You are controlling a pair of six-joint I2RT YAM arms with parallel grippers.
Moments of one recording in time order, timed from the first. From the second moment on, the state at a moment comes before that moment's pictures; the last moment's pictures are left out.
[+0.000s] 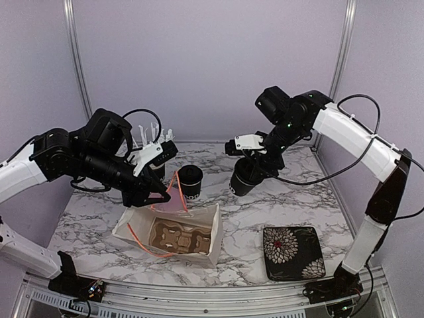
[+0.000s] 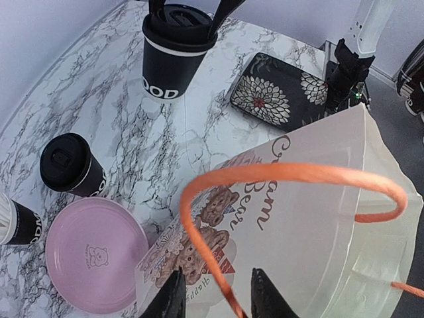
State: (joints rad) left arm -0.97 1.22 1.33 -0.87 0.20 0.08; right arm 0.69 1.75 1.87 -1.29 -0.19 -0.94
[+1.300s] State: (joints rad) left arm -0.90 1.35 1.49 -0.78 -0.10 -0.31; right arm 0.70 1.54 2.13 -1.08 -0.41 -0.89
